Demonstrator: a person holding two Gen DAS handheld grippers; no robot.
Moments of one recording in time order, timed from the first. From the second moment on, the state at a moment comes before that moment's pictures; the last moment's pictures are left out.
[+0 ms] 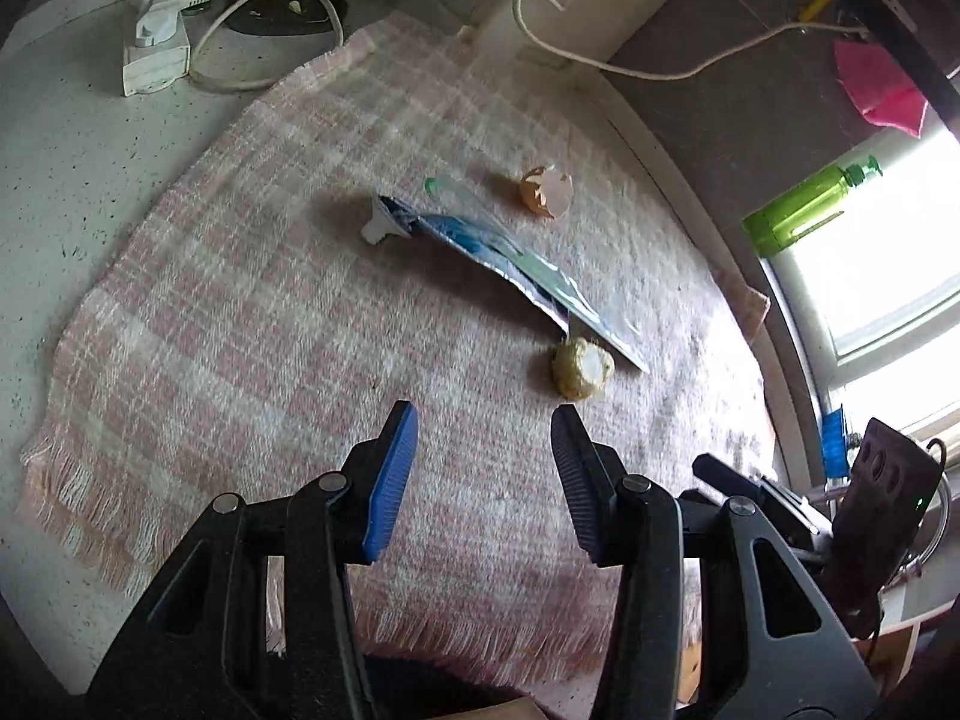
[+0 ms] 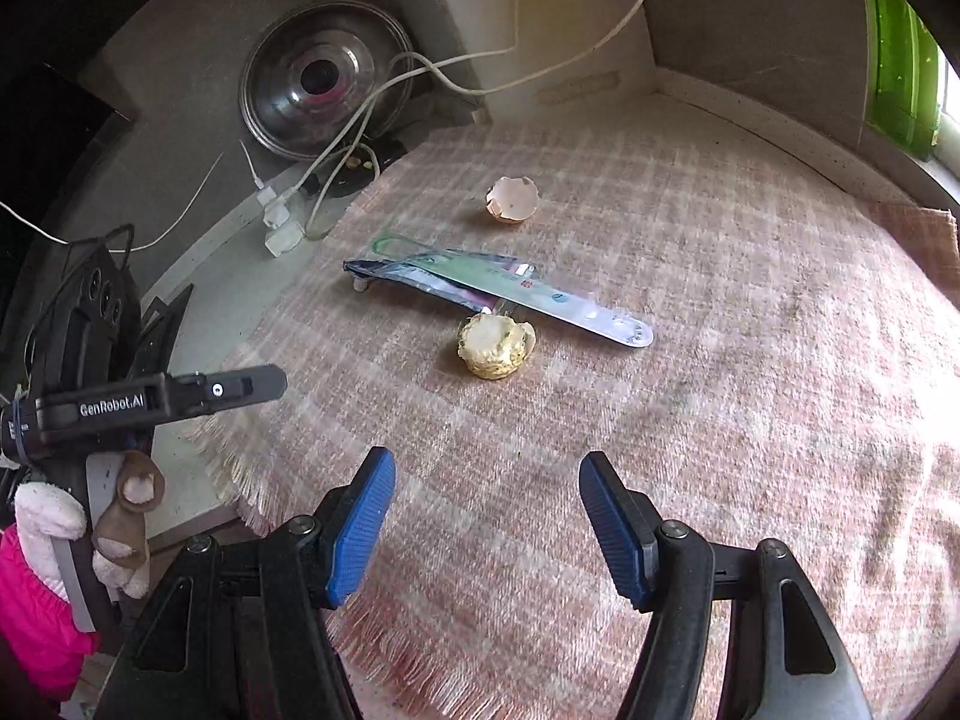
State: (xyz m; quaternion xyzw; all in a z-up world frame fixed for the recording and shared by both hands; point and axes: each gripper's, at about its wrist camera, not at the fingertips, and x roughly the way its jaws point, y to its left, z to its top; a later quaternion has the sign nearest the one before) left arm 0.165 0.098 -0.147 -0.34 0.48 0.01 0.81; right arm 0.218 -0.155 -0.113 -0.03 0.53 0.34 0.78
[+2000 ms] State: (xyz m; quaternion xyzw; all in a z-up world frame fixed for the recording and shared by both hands) left arm 0.194 0.144 -0.157 -0.38 0.42 0.04 0.82; right arm 0.249 -0.098 -0.153 -0.08 0.55 0.35 0.76
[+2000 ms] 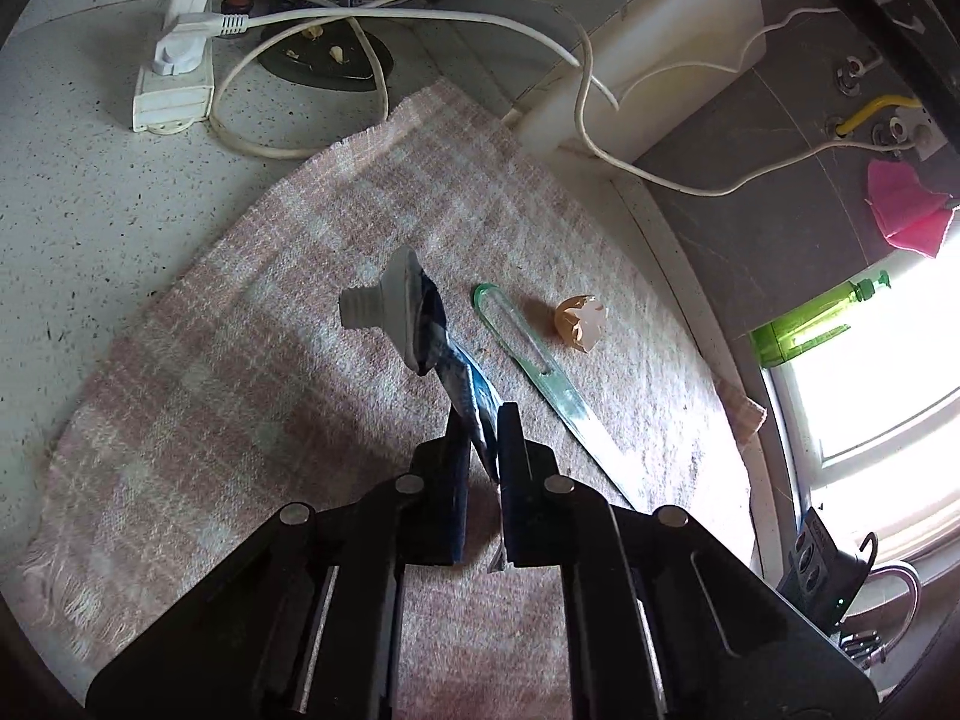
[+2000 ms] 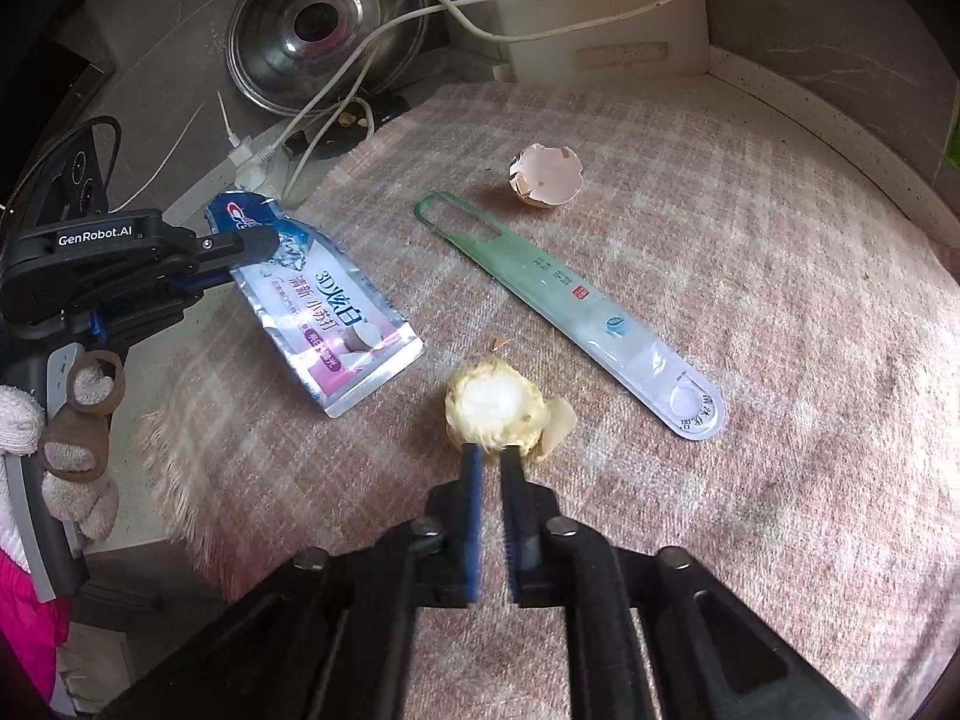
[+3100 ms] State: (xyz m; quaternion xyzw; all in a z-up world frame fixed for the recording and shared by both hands) left arm 0.108 0.117 -0.111 -0.34 0.41 -0.01 0.85; right arm 0.195 -0.151 -0.100 -0.06 0.49 0.35 0.80
